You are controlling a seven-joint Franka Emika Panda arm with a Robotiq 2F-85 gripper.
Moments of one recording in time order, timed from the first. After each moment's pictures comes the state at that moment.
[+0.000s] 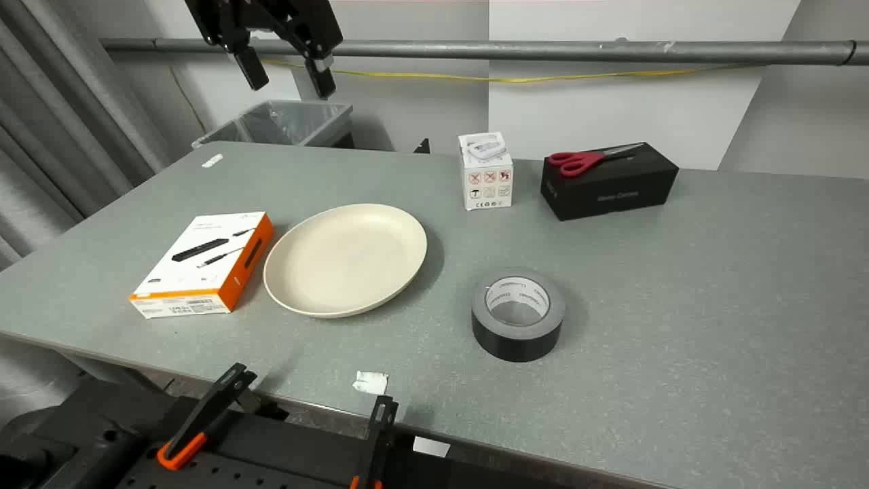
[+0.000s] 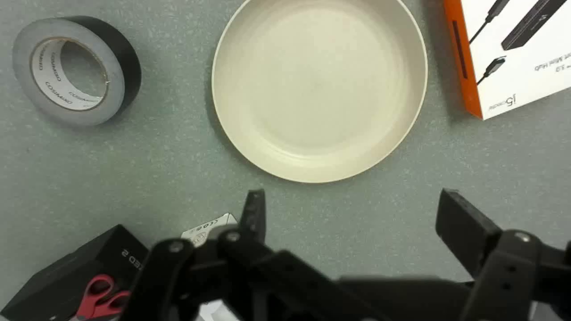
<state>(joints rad) 0.01 -0.38 0.08 -2.60 0.00 2.37 0.25</state>
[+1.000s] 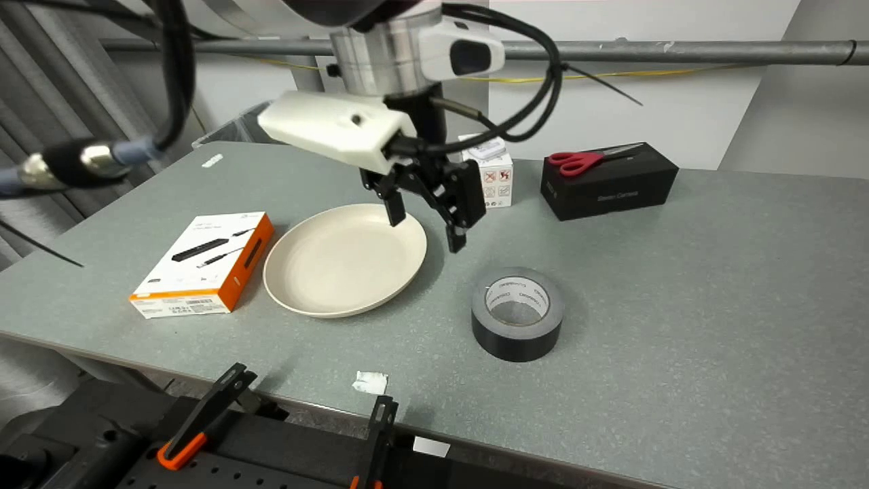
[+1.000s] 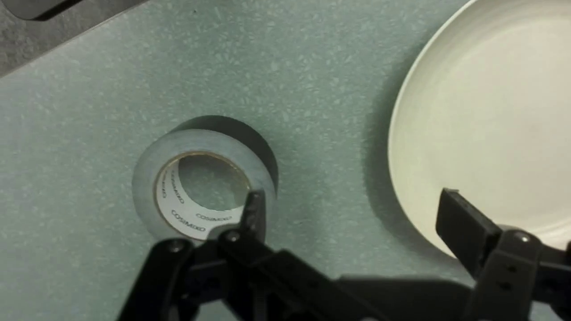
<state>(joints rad) -0.19 -0.09 -0.09 -2.72 -0.11 2.64 0.25</state>
